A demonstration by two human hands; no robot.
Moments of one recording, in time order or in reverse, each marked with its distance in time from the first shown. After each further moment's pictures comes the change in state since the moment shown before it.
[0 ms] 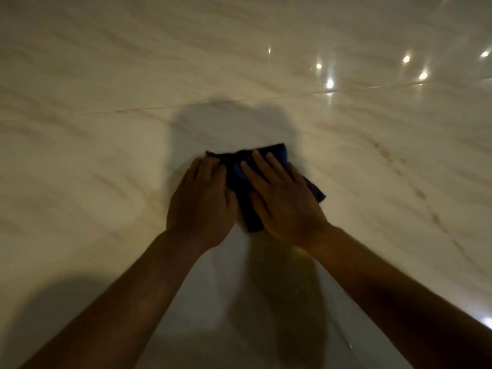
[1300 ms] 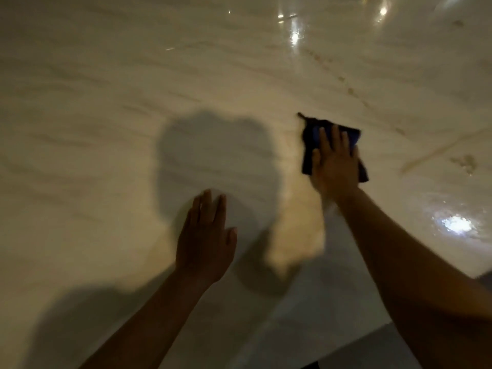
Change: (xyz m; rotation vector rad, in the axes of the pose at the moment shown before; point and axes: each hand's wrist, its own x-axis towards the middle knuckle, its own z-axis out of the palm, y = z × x) left_hand -0.313 0.002 0.011 0.083 -0.085 0.138; right_hand -0.242 -0.036 -0.030 -0.008 0.079 0.775
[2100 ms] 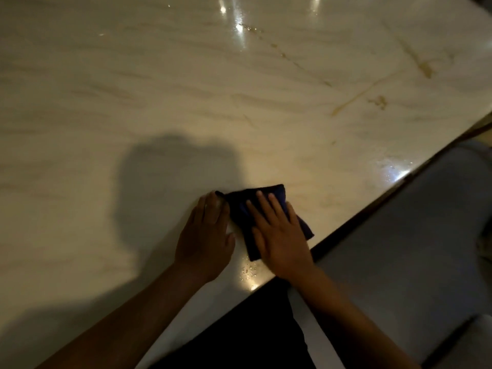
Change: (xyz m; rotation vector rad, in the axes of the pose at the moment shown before) left_hand -0.090 0.045 0.012 0.049 -0.165 0.314; right_hand -0.289 -0.025 -0.006 0.039 -0.110 -0.246
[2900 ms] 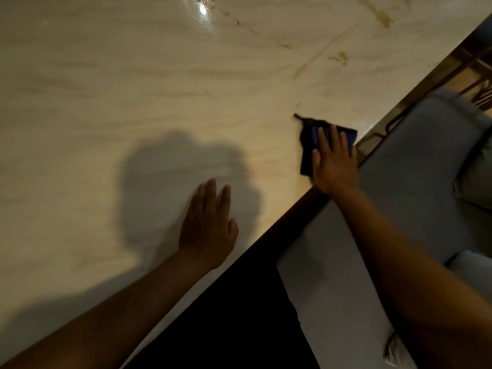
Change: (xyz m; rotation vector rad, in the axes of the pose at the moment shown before) left_hand -0.016 0.049 0.010 -0.035 -0.057 0.116; right_hand -0.011 0.158 -0.034 -0.050 0.097 0.604
